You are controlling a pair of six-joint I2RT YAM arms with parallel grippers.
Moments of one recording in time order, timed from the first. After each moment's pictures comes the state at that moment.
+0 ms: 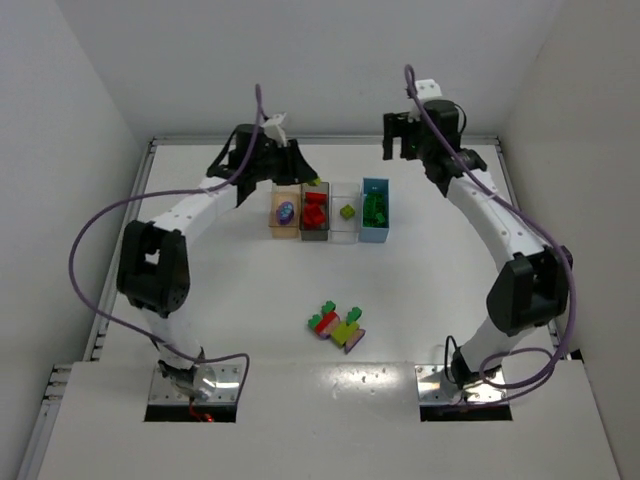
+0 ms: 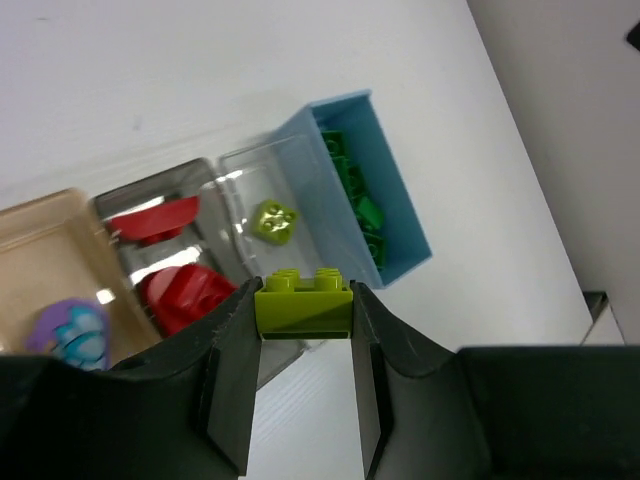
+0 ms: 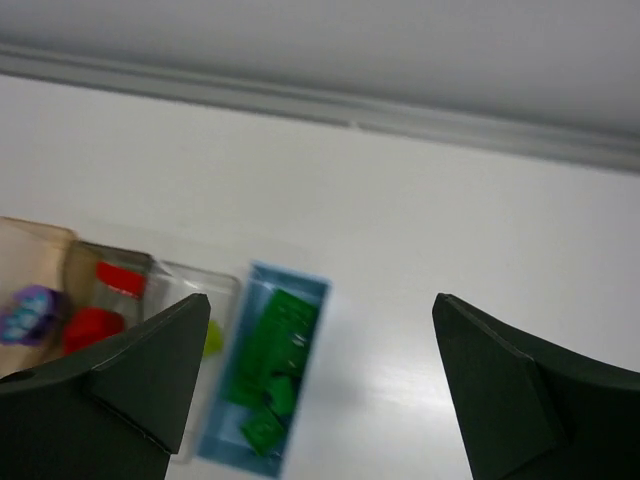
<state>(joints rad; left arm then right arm) -0.29 1.75 1.38 -0.07 0.47 -0.43 0.30 1.68 1.53 -0.20 0.09 0.02</state>
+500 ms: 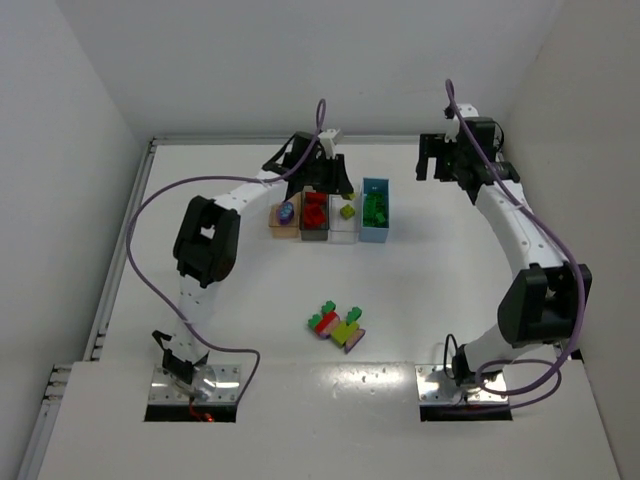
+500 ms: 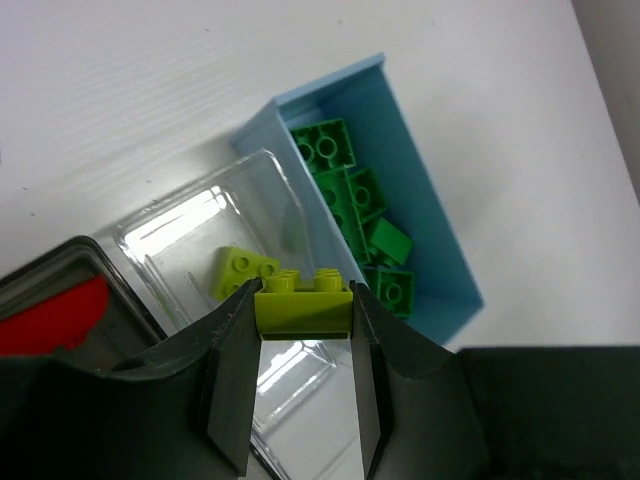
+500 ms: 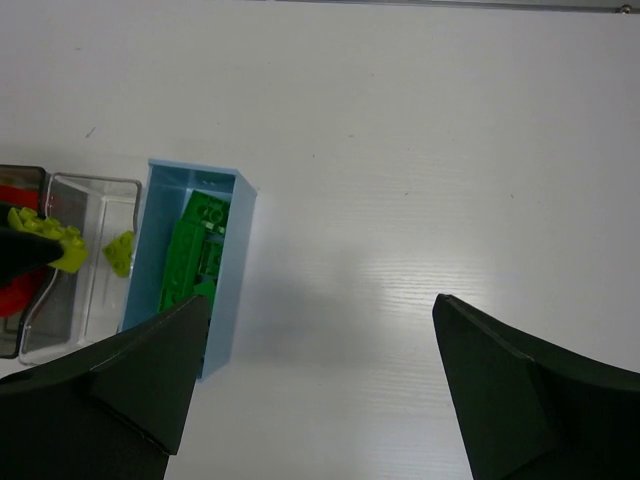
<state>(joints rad) -0.48 2.17 1.75 -0.15 0.40 -0.36 0.06 1.57 1.36 -0.38 0.00 0.03</state>
